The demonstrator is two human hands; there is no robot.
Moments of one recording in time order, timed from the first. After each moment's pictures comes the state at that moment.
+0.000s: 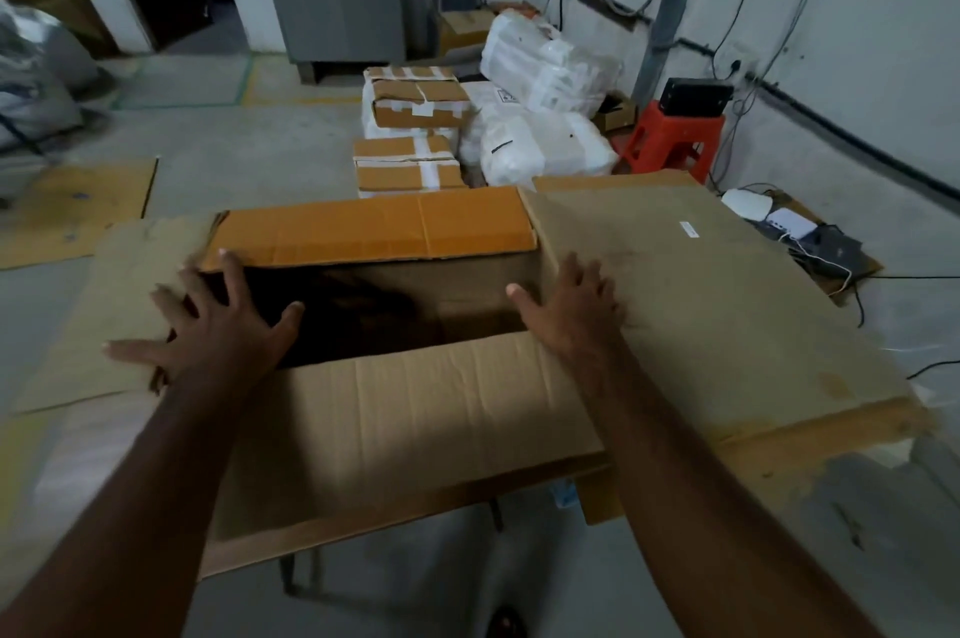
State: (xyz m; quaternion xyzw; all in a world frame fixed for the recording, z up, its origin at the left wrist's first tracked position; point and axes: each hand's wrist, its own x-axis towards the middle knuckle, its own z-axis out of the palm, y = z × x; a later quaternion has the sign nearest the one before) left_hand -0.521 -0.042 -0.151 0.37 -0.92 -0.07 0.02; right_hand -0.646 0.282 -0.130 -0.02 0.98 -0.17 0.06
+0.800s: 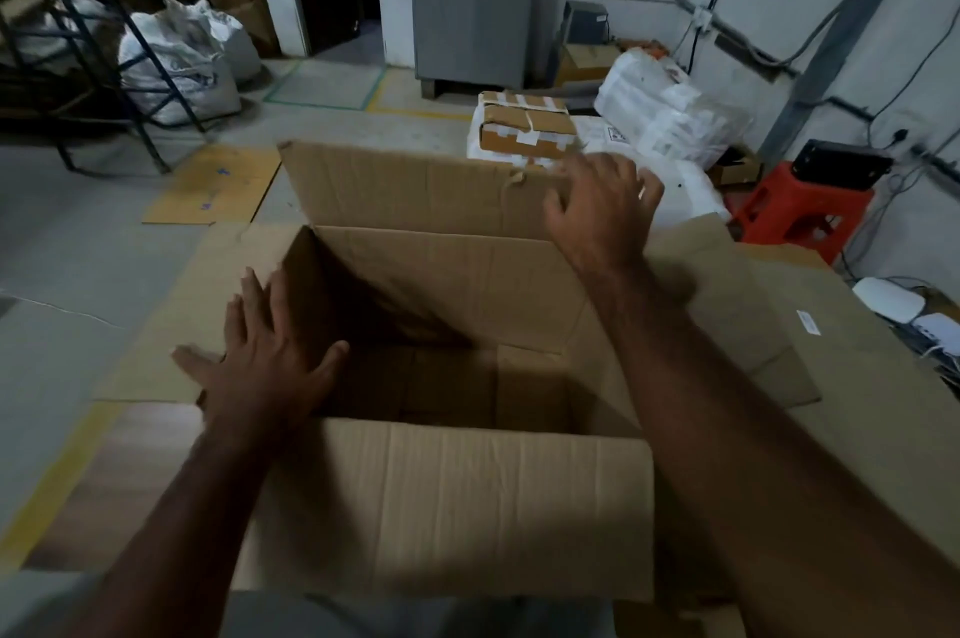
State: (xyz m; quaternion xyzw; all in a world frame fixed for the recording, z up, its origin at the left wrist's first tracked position) left_hand -0.502 -0.029 -0.143 0.39 -0.91 -0.09 0.07; right_hand -0.776 0.176 -0.061 -0.25 0.91 -0.17 -0.29
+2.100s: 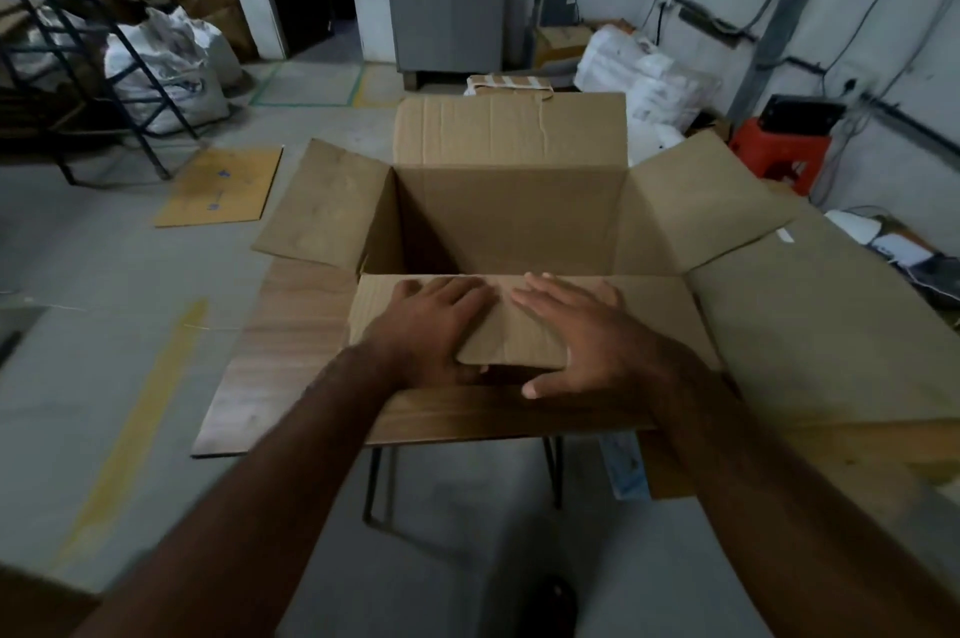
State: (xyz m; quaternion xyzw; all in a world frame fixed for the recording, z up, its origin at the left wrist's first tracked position) left_hand -0.395 0.017 -0.120 -0.07 -1.00 0.00 0.03; right_hand -0.500 0.245 -0.107 -0.46 0.88 -0.04 0.12
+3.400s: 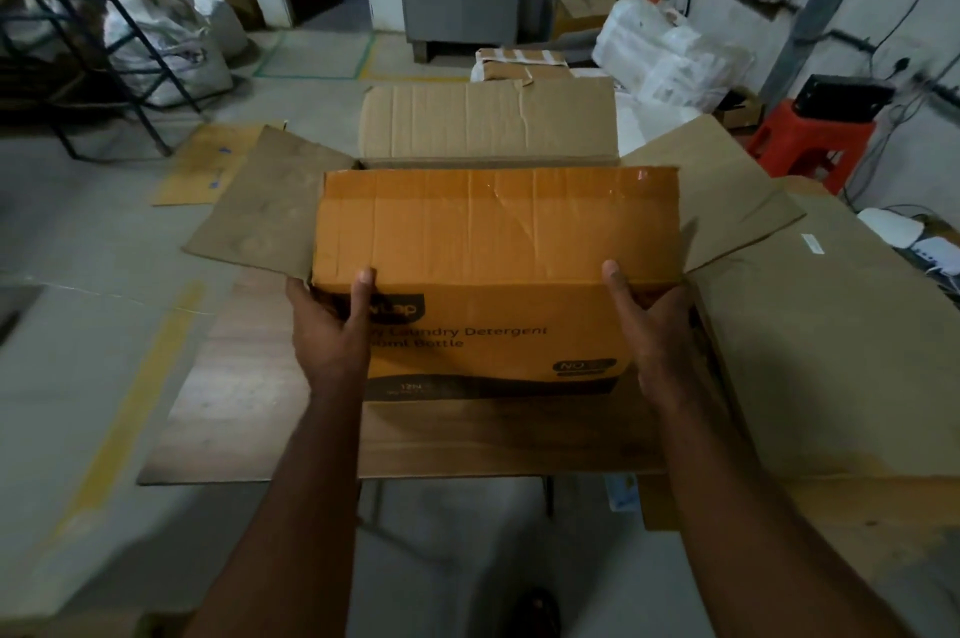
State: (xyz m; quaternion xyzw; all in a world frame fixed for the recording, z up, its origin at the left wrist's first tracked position) left_hand -0.457 0.000 -0.178 0.38 -0.70 -0.47 0.38; right_hand -0.604 0.263 -0.146 0.04 0.79 -0.60 0.03
